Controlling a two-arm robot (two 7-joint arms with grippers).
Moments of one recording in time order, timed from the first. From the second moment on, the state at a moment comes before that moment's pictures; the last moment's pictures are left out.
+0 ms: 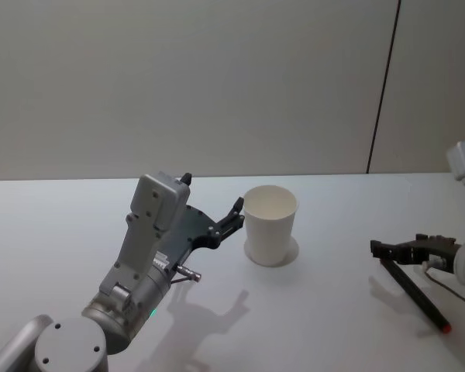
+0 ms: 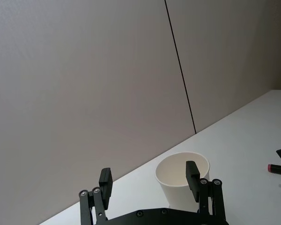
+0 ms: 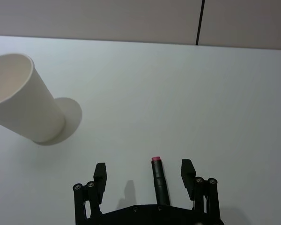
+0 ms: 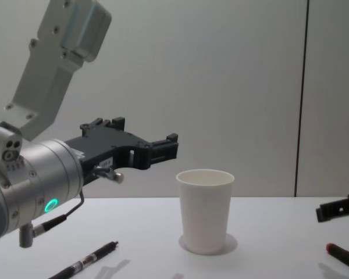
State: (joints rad) left arm -0.24 0.38 0.45 -1.63 -0.20 0.01 -0.01; right arm 0.33 0.32 -0.18 -1.54 0.40 0.80 0.14
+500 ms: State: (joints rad) left arm -0.24 0.38 0.45 -1.63 -0.20 0.01 -0.01; right arm 0.42 0.29 -0.20 -1.44 0.34 0.92 0.19
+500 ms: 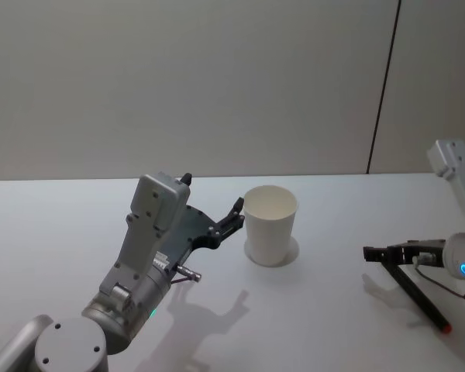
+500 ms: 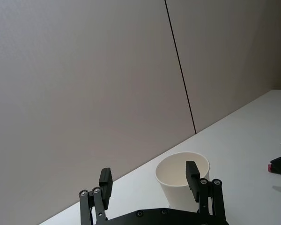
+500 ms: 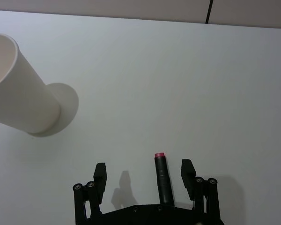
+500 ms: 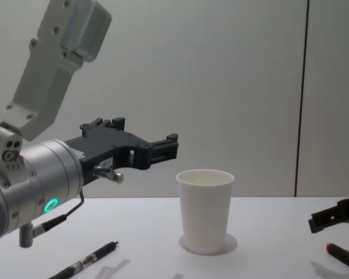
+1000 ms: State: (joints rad) left arm -0.24 0.38 0.45 -1.63 -0.20 0.01 -0.01; right arm 0.48 0.28 -0.21 -1.38 0.29 0.99 0.24
